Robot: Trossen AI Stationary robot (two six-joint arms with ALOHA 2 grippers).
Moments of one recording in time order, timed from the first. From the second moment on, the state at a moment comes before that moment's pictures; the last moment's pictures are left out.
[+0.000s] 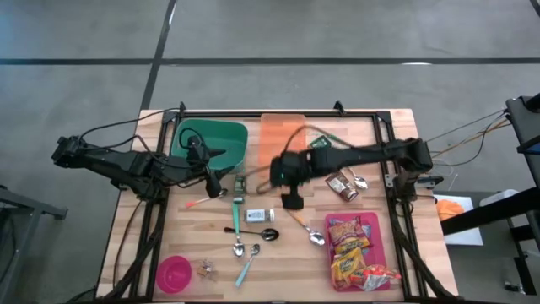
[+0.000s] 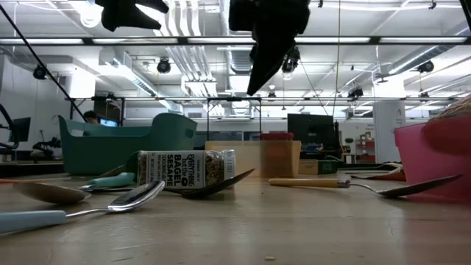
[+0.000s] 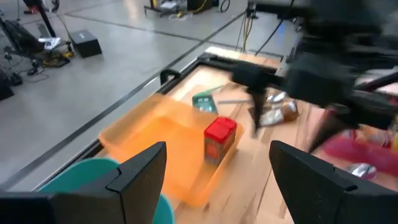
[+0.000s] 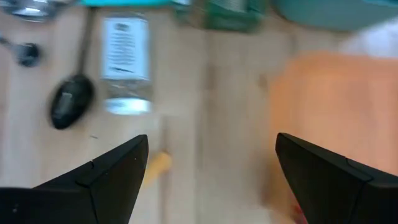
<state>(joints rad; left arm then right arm) -0.23 0.93 0.85 -0.37 -0.67 -0.29 0.04 1.83 1.57 -0.84 0.05 0.02</state>
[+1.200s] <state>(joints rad) -0.23 0.93 0.85 -0.39 -0.67 -0.32 0.21 2.01 1.21 -0.08 0.11 0.11</state>
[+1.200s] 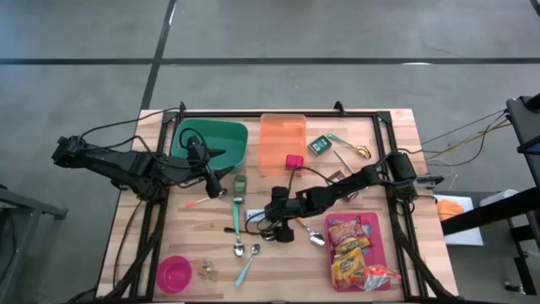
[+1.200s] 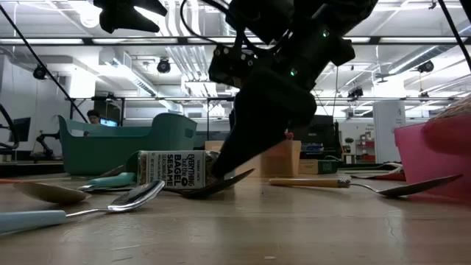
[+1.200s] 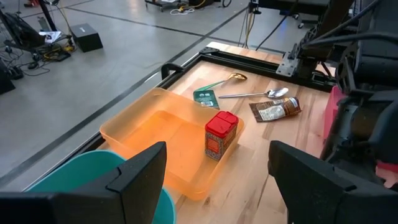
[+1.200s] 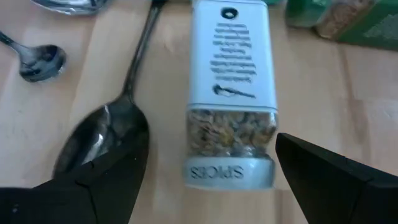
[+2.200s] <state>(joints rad) -0.23 0.94 0.84 -0.39 -0.65 -0.32 0.21 2.01 1.20 -0.06 0.11 0.11</state>
